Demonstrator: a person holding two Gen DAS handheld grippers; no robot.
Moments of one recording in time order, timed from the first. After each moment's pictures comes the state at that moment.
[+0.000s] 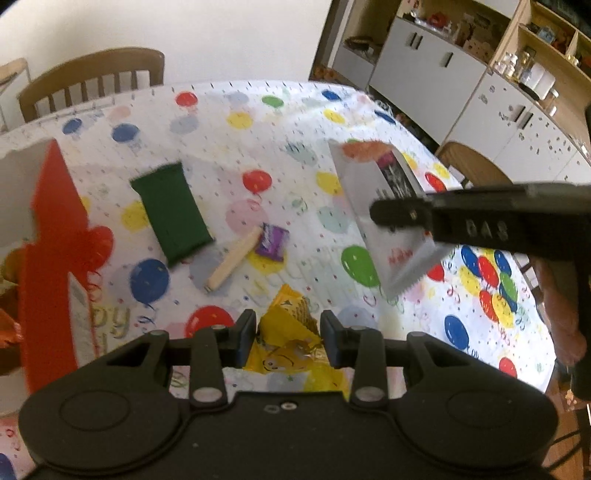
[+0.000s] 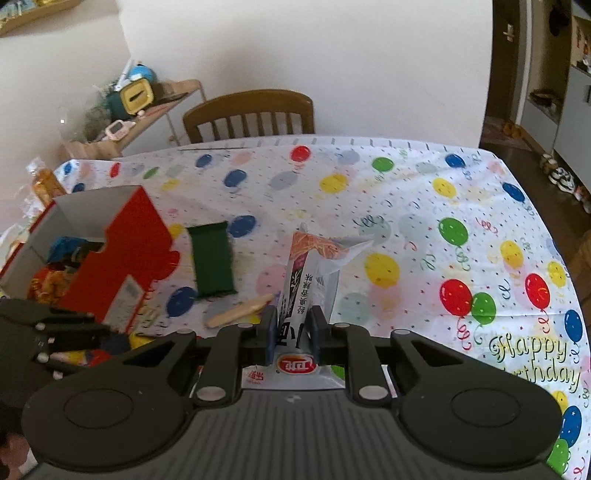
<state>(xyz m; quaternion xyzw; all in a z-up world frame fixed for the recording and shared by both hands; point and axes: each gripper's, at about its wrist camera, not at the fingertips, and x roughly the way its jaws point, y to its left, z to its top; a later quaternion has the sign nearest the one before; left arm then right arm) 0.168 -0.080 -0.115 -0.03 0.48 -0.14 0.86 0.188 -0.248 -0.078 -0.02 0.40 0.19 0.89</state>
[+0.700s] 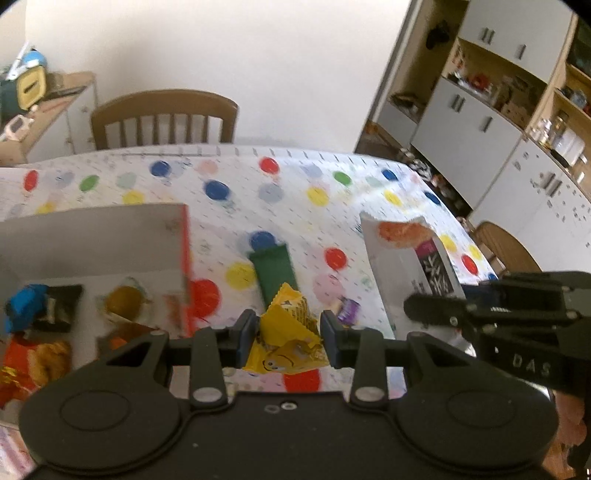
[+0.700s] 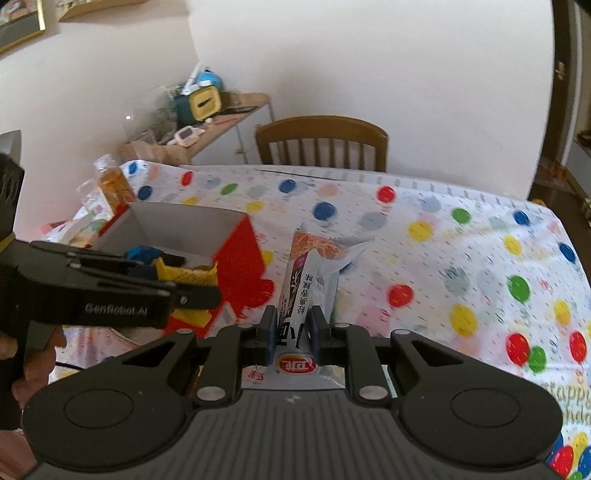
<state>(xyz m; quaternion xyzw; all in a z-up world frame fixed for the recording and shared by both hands) 0.164 0.004 -0.048 -0.08 0.42 -0.07 0.90 0.163 -0.164 -0.031 -0.04 0.37 0.27 0.89</state>
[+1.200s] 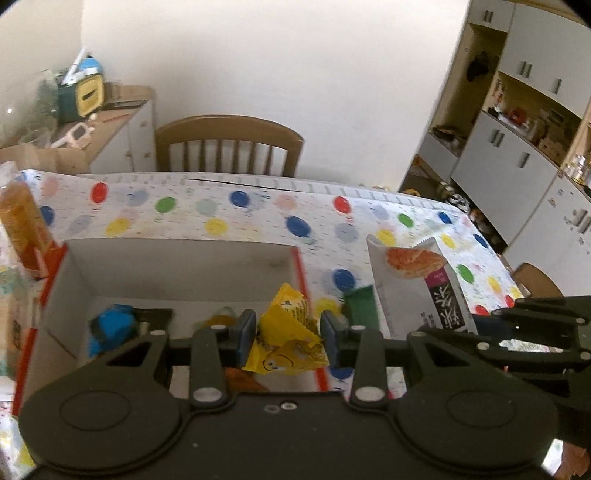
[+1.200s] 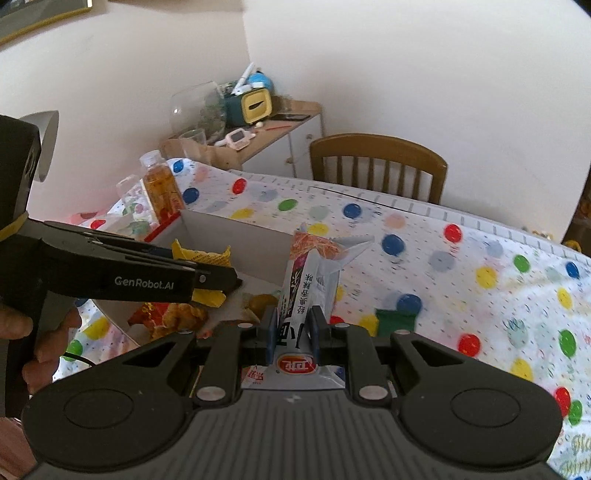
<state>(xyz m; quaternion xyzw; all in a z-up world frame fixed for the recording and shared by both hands) 0.158 0.086 -0.025 -0.09 0.39 0.00 0.92 0.164 -0.073 -0.018 -0.07 0.34 0.33 0.88</state>
